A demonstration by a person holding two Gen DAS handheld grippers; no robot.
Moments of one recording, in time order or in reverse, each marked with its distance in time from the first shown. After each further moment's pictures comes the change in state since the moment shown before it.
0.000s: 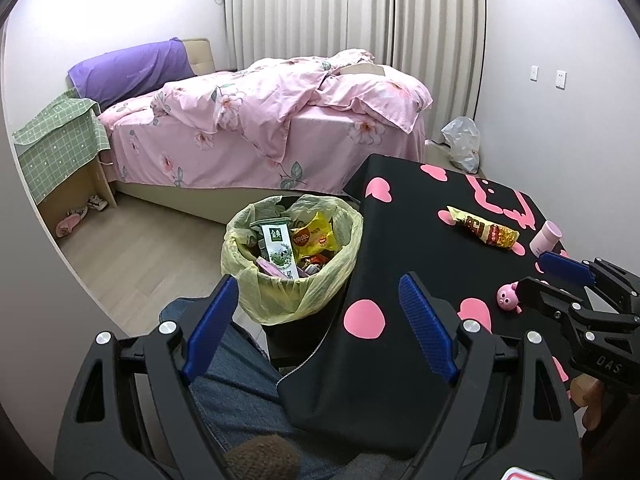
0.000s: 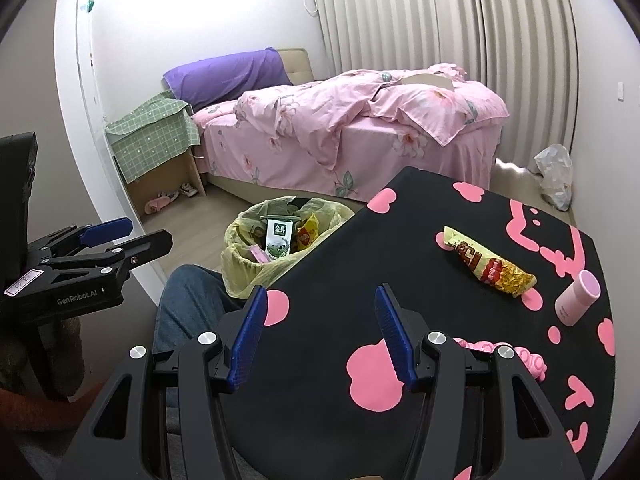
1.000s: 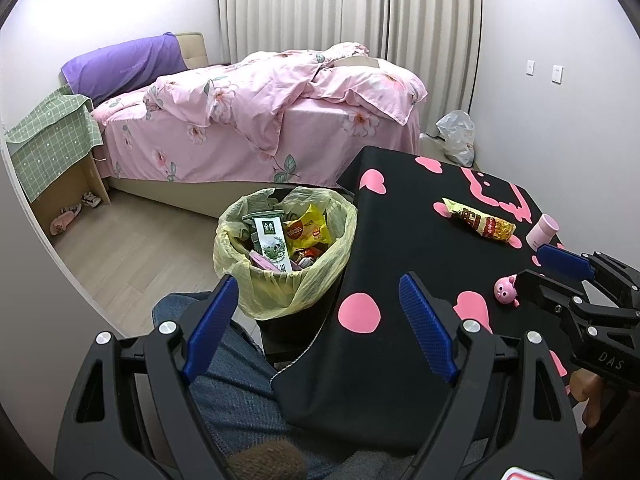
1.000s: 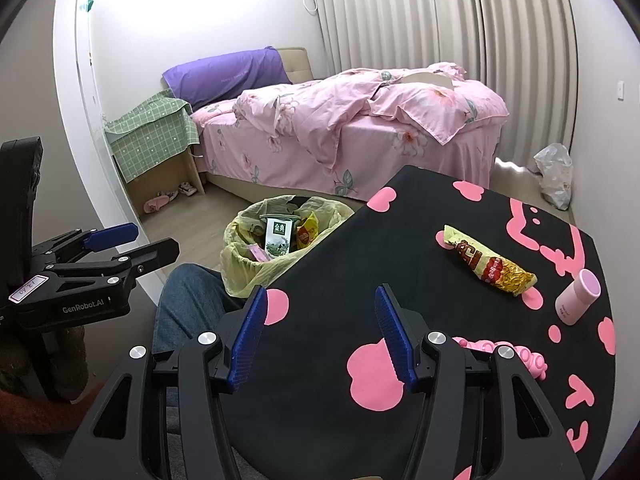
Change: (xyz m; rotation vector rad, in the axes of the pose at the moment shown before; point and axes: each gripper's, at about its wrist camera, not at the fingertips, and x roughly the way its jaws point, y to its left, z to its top) left arm 0.004 -0.003 -0.007 0.006 0.015 -0.019; right arm 0.002 0.000 -0.001 0.000 0.000 -0.001
